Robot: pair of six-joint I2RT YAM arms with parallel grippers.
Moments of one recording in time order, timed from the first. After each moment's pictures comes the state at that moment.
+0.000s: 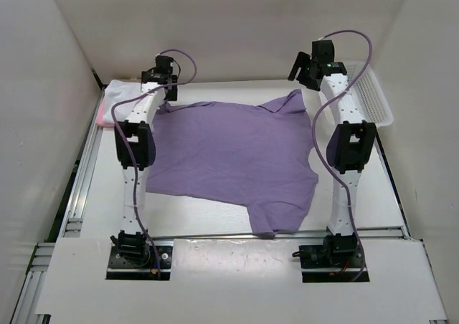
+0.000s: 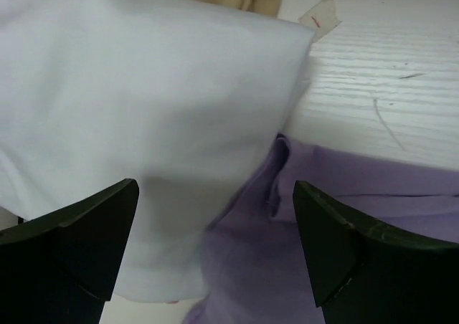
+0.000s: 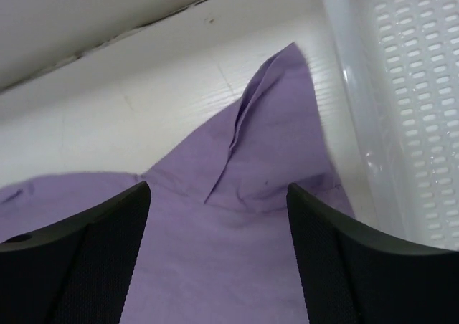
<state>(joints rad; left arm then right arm) -0.13 2.53 2.44 -0.75 -0.47 0.00 0.11 2.33 2.33 -0.71 -0.01 0.41</state>
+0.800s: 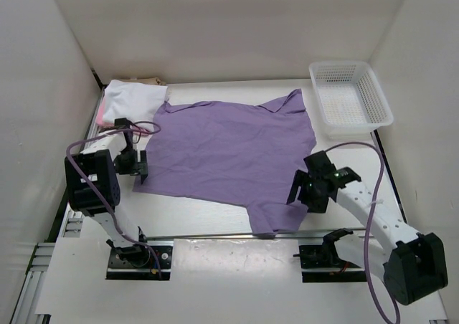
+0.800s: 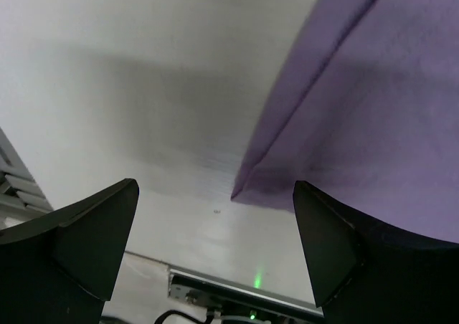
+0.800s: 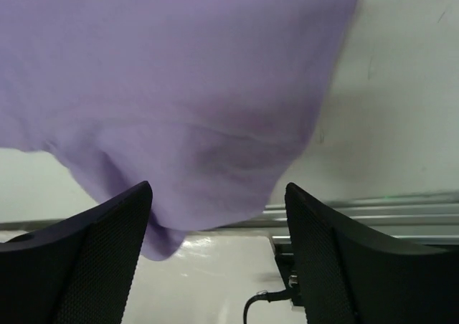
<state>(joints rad) 0.14 1.71 1.07 -0.85 -0.23 0.00 0.41 1.04 0.68 -0.88 -0.05 0.69</state>
